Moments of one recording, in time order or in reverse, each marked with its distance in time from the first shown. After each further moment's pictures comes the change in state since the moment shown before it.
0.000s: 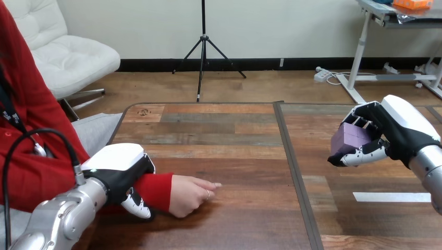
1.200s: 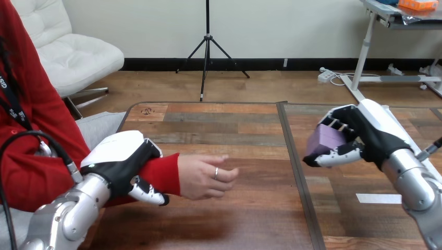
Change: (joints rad) left arm 0.065 -0.073 0.098 -0.142 -0.079 0.039 0.017; right arm -0.001 0.119 0.006 -0.034 -0.005 0.050 -0.006
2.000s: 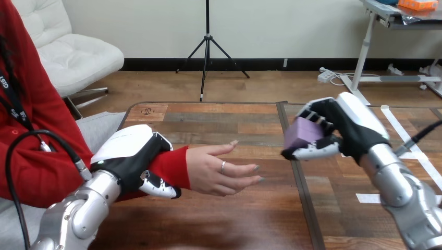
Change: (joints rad) left arm -0.007 -0.061 0.008 -0.023 -0.001 0.003 0.013; right arm -0.007 0.086 0.011 -0.080 -0.013 0.026 0.000
